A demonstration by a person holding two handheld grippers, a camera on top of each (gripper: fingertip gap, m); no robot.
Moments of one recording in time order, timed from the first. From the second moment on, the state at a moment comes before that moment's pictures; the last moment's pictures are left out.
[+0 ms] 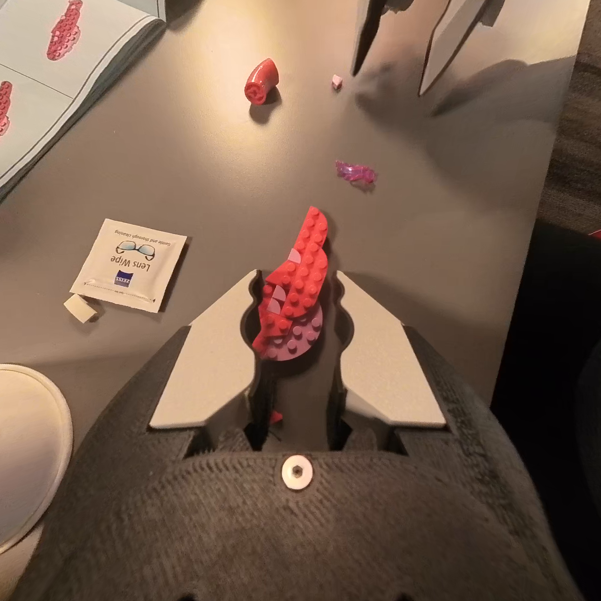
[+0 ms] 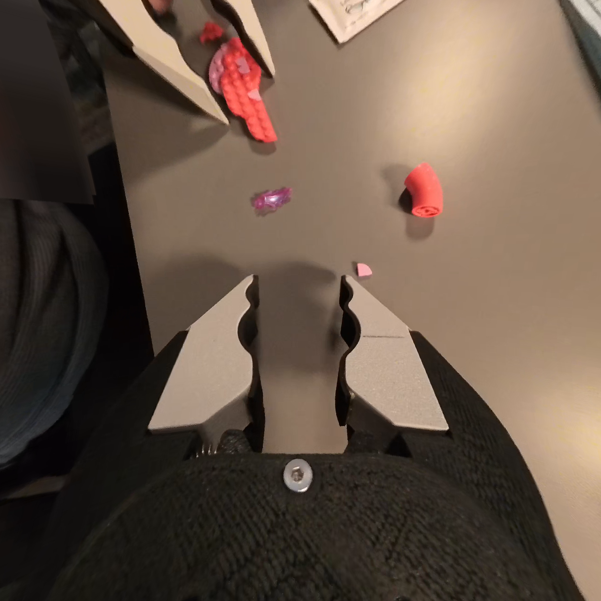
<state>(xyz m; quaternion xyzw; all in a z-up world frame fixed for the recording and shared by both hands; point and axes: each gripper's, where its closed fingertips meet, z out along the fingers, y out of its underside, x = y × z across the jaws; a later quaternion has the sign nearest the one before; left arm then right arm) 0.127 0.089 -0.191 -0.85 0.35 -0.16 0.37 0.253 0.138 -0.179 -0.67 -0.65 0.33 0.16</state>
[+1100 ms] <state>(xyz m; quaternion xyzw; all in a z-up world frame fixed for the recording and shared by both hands) 0.128 0.098 -0.171 -0.84 0.27 -0.23 0.41 0.145 0.110 -0.163 -0.28 -0.80 0.01 0.54</state>
